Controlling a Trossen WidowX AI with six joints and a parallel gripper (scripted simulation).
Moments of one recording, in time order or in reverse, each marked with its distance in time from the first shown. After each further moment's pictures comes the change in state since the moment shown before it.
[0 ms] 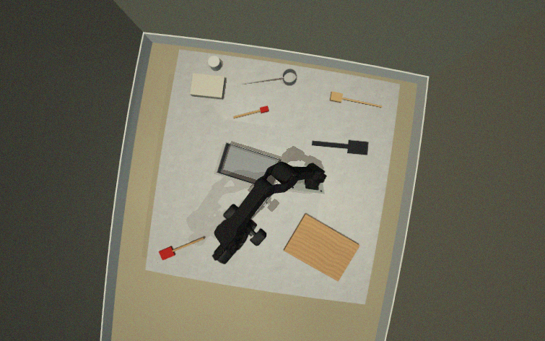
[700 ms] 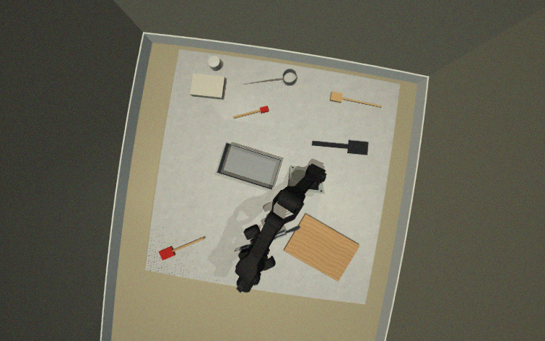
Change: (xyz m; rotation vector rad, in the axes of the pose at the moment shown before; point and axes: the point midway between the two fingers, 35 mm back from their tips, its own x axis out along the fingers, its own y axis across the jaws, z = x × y) arm 0.018 0.109 0.035 0.394 0.023 -0.024
